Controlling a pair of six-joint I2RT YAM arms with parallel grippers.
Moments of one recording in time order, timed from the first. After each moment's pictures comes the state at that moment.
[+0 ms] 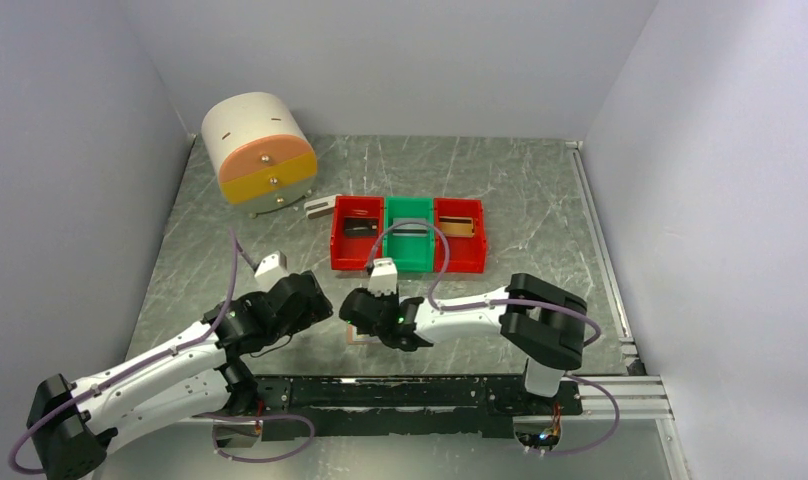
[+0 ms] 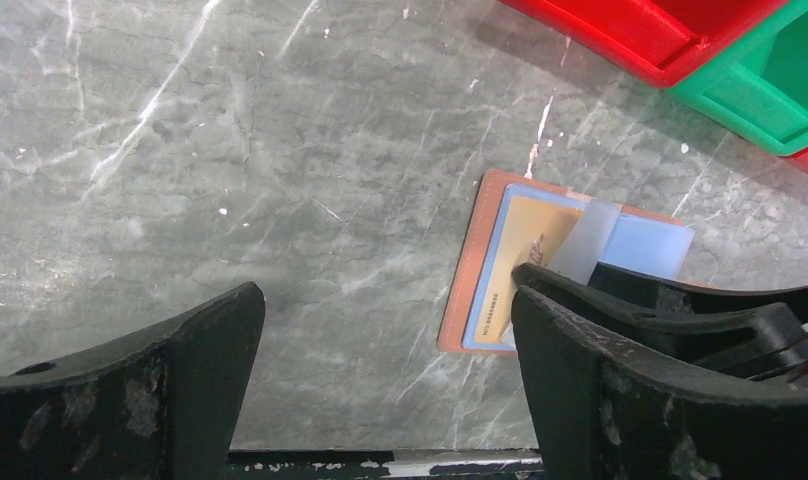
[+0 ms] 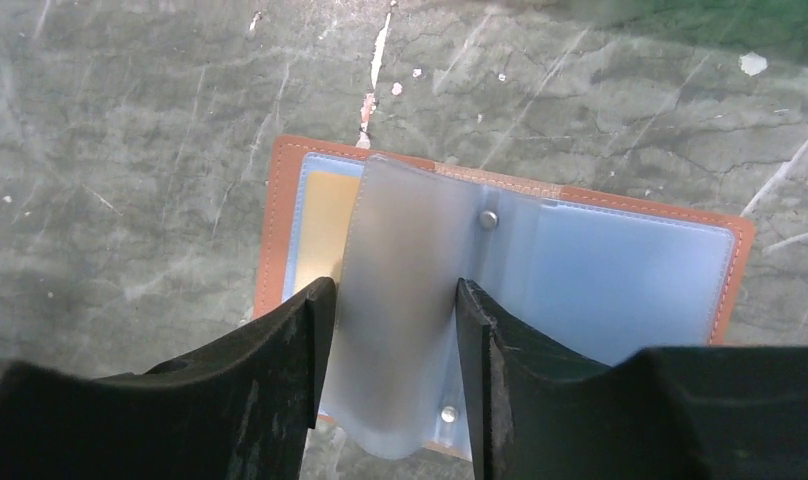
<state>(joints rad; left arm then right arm) -0.88 0.78 0.51 -0.68 -0.45 -1.19 1.28 1.76 0.95 -0.20 0.58 0.93</state>
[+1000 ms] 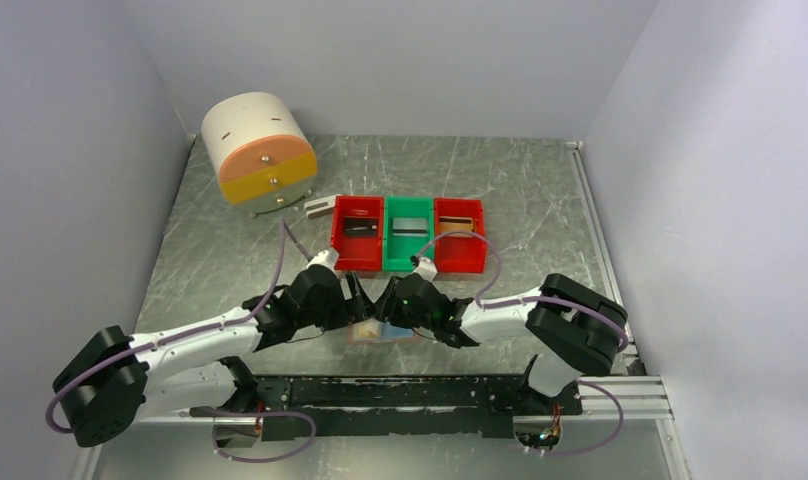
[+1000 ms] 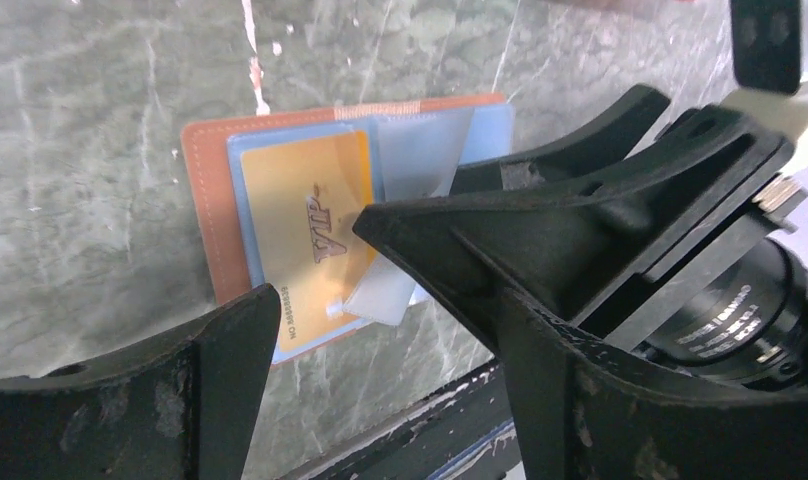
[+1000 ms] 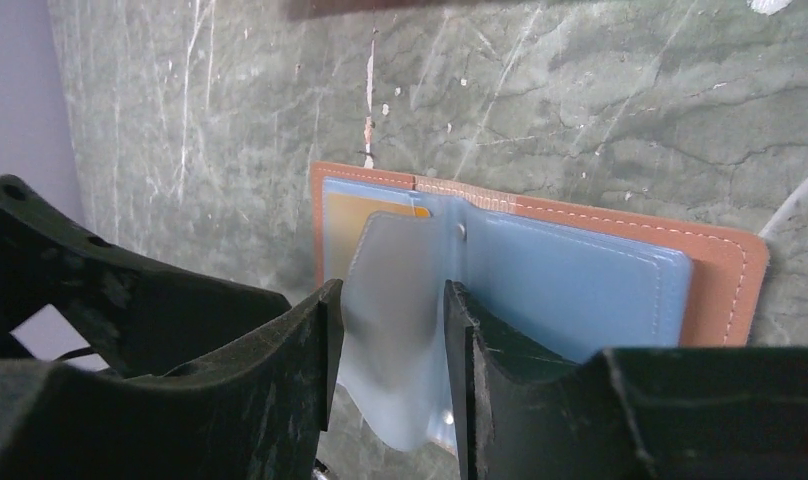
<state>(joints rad) -0.88 1.07 0.44 -0.09 -0.05 -1.04 1.05 1.57 0.53 0.38 0.18 1.09</state>
